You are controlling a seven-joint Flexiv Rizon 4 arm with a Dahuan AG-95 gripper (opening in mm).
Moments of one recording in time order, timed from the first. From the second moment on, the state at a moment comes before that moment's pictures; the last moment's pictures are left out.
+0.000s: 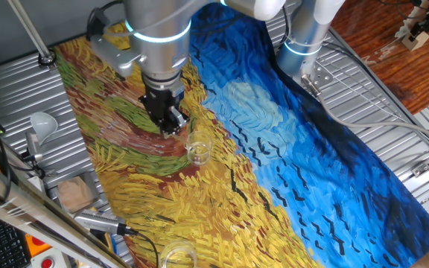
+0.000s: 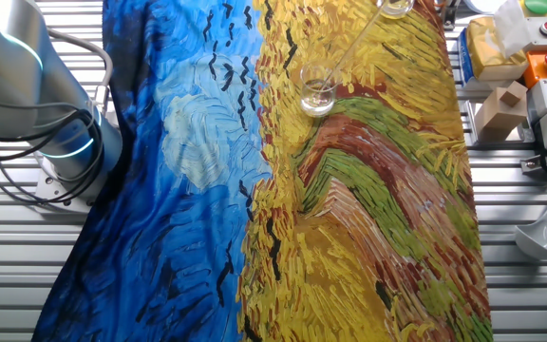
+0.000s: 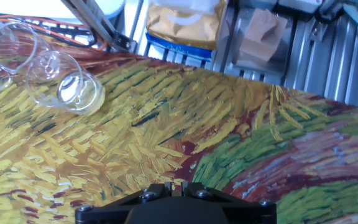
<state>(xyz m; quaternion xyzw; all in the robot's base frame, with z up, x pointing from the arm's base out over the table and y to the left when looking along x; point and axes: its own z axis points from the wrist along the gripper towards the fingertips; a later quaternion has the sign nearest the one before) 0.550 0.170 0.282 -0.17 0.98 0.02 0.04</state>
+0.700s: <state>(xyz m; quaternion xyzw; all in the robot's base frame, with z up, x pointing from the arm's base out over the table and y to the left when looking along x) 0.553 0.169 0.279 -0.16 0.99 0.03 0.03</state>
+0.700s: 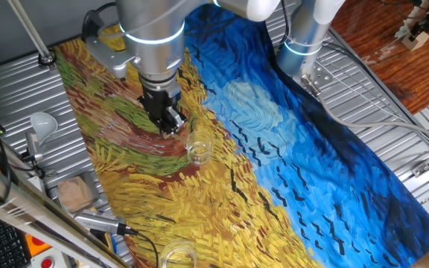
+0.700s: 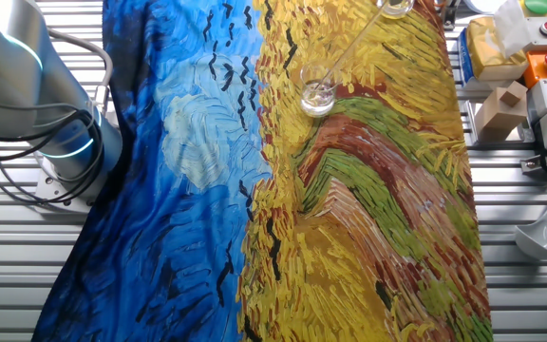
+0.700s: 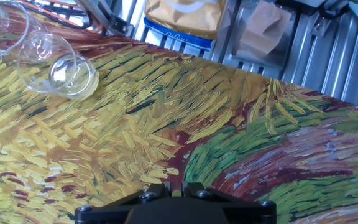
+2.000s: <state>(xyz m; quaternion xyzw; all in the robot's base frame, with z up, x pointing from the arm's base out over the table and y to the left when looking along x) 0.561 0.161 0.265 -0.16 0.99 0.03 0.02</state>
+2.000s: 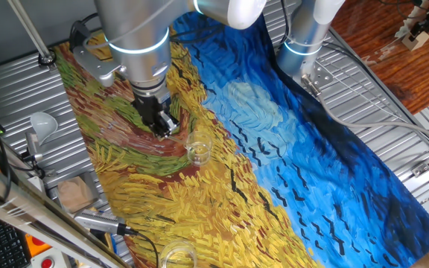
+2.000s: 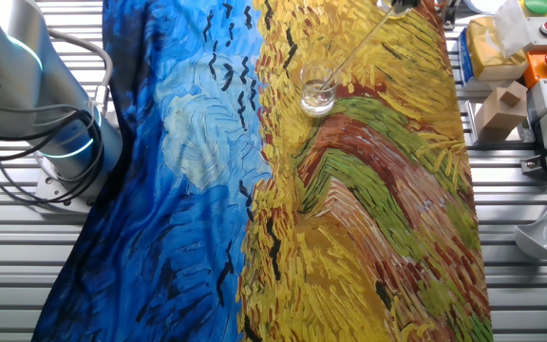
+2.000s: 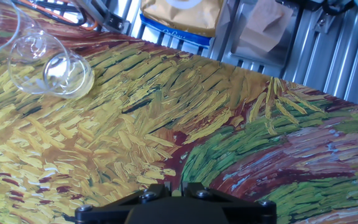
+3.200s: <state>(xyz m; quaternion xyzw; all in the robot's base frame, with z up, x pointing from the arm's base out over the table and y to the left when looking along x) 0.567 0.157 0.257 -0.16 0.99 0.03 0.02</state>
